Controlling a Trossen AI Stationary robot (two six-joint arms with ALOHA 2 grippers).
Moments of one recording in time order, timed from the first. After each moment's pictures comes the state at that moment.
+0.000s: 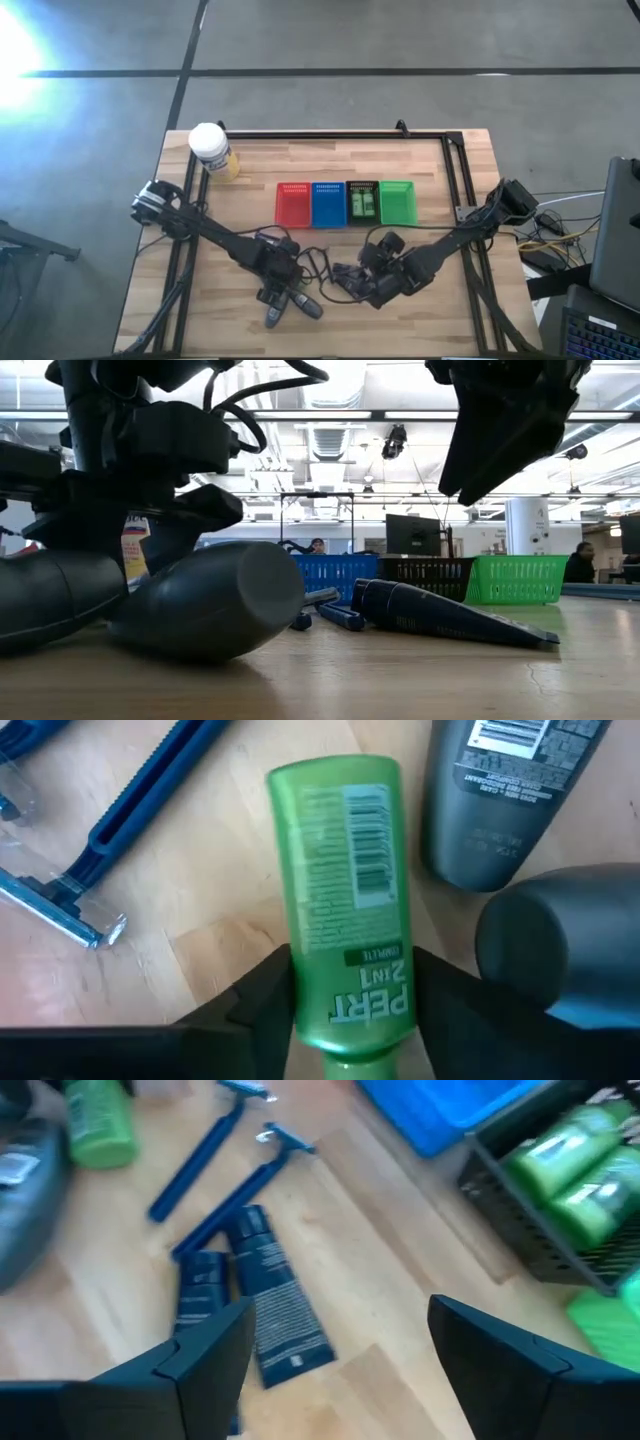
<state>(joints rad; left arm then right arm) -0.41 1.75 1.01 -0.48 -0.05 -0.01 0.55 1.75 1.24 -0.78 0.54 1.10</state>
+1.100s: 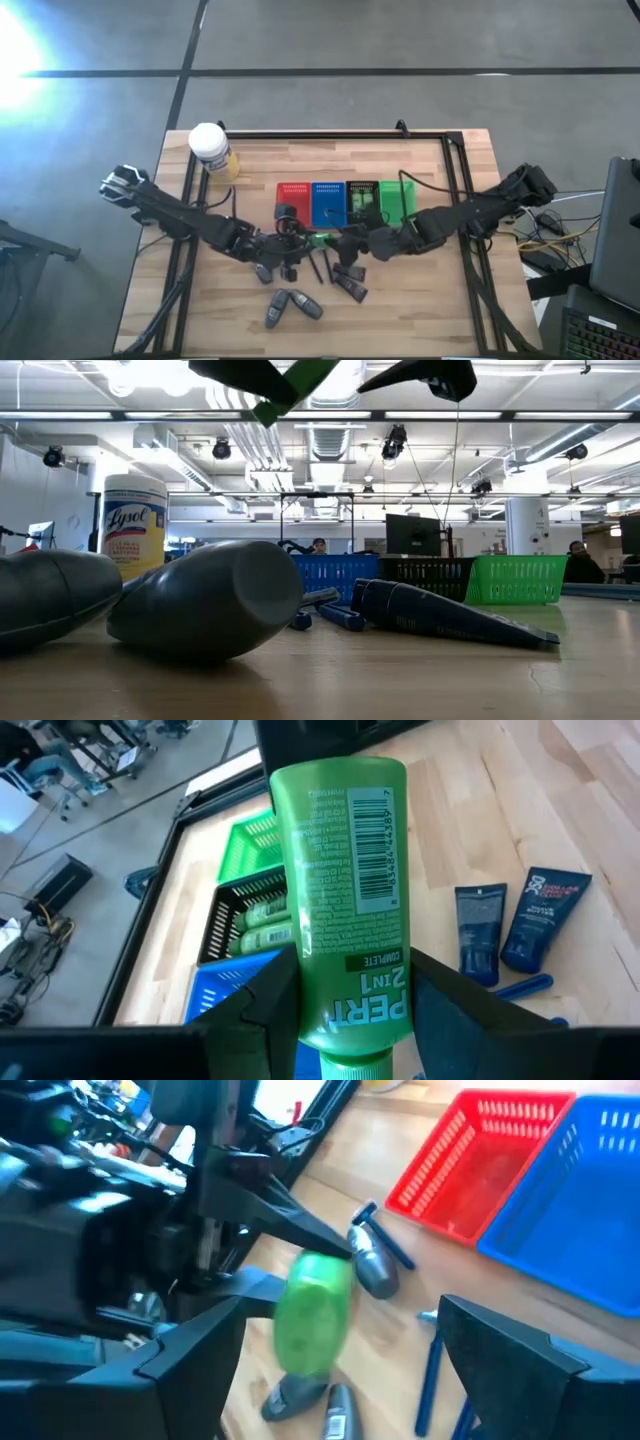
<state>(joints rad) -0.40 1.44 1.07 -0.22 -0.60 0.10 0.36 1.54 1.25 -0.32 0.52 1.22</state>
